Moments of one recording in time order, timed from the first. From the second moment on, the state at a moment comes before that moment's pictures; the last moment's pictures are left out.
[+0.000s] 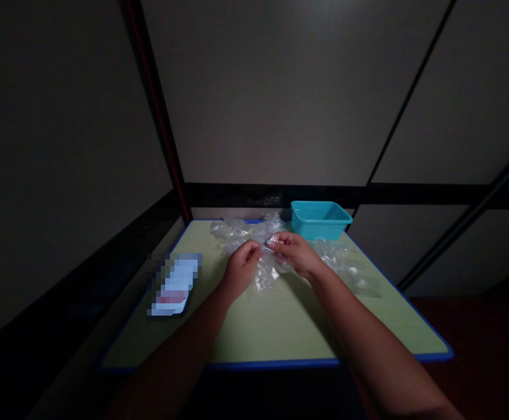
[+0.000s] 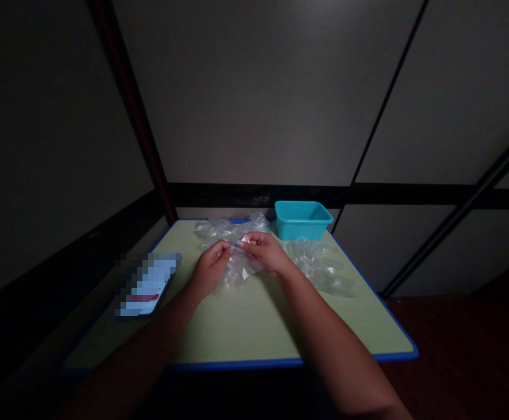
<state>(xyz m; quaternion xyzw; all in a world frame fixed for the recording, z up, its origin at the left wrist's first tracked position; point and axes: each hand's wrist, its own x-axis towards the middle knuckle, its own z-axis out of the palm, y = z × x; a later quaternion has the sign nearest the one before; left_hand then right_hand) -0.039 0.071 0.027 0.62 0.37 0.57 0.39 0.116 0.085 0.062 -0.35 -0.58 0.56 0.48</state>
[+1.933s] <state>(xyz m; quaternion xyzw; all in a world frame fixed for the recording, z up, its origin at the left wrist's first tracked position) -0.068 0.071 0.047 0.42 0.40 0.40 0.71 0.182 0.093 0.081 -0.34 -0.64 0.54 0.44</state>
